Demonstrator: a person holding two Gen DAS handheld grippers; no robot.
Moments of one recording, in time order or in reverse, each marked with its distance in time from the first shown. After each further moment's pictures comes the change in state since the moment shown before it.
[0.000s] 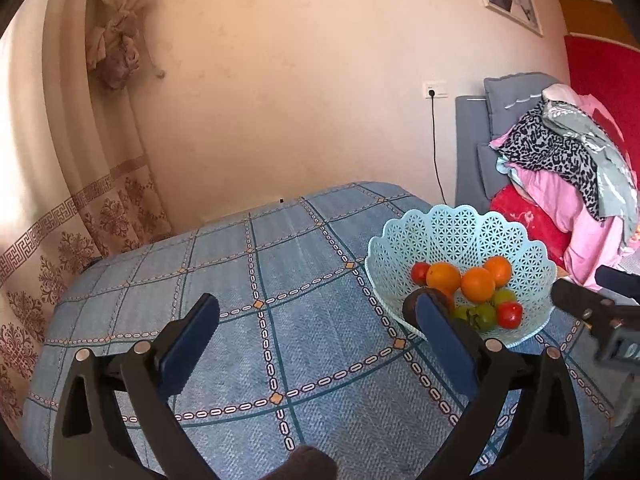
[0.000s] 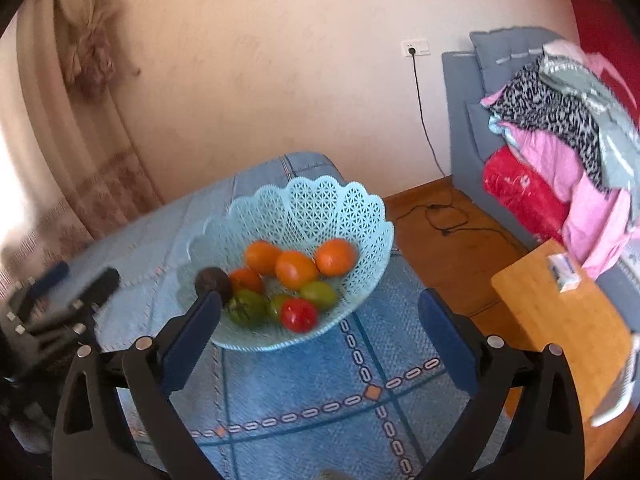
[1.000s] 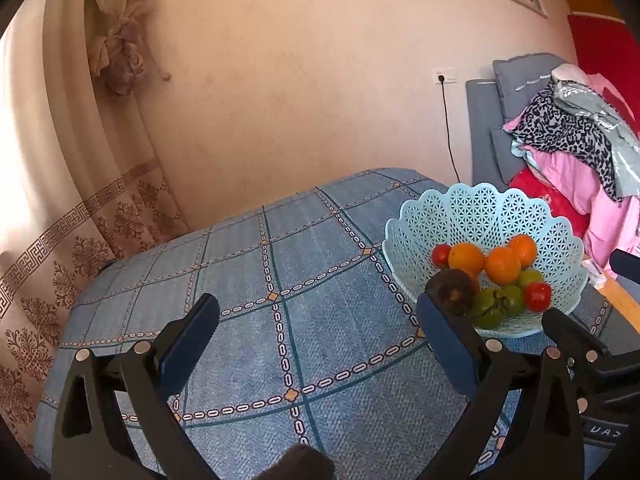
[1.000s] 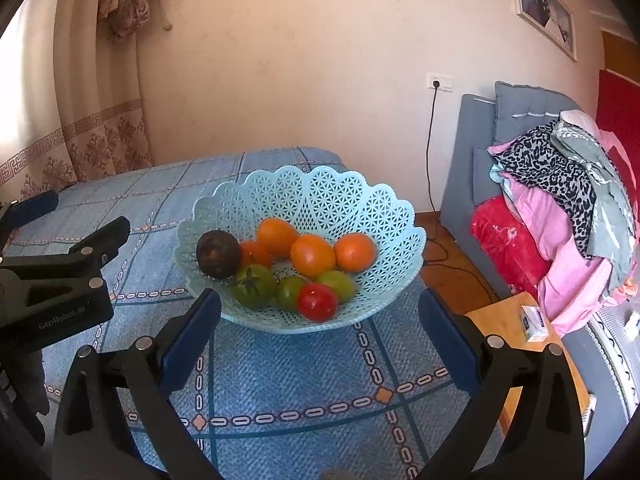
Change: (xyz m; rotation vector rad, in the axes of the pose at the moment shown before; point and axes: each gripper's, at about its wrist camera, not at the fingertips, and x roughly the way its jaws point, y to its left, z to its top) left arm 0.017 -0.004 -0.013 0.043 0.028 0.073; right arm 0.016 0.036 -0.021 -0.212 -0.025 -0.072
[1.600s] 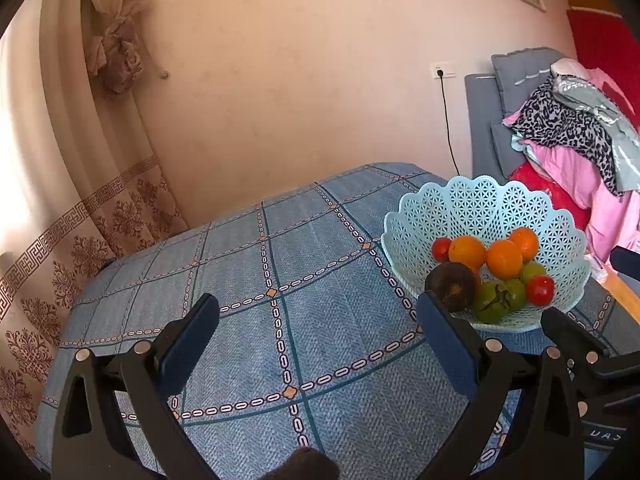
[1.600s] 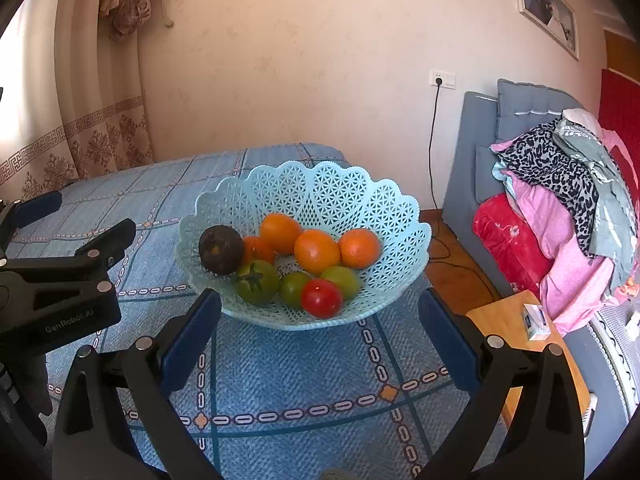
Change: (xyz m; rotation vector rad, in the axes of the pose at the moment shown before) left arm 0.005 -0.004 -0.002 0.013 0.012 0.002; right arm 0.003 0.001 0.000 -0.002 0.010 0.007
